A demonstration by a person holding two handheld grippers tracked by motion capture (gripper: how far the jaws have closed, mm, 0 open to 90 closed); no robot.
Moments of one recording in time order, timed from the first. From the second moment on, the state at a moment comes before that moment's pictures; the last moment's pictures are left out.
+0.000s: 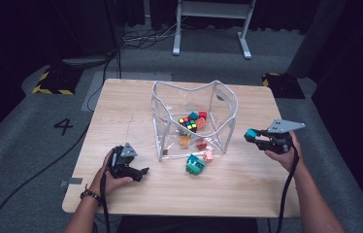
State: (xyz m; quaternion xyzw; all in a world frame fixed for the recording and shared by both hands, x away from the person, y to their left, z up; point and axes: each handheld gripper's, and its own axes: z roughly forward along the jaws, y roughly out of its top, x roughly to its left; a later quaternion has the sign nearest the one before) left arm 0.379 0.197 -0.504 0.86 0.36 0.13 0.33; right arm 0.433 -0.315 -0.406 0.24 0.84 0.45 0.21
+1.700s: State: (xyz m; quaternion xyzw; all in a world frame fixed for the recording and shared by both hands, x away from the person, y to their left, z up) left arm 0.378 0.197 -0.504 0.86 0.36 0.13 0.33; right arm 0.525 -0.197 -0.293 0.15 0.89 0.39 0.20
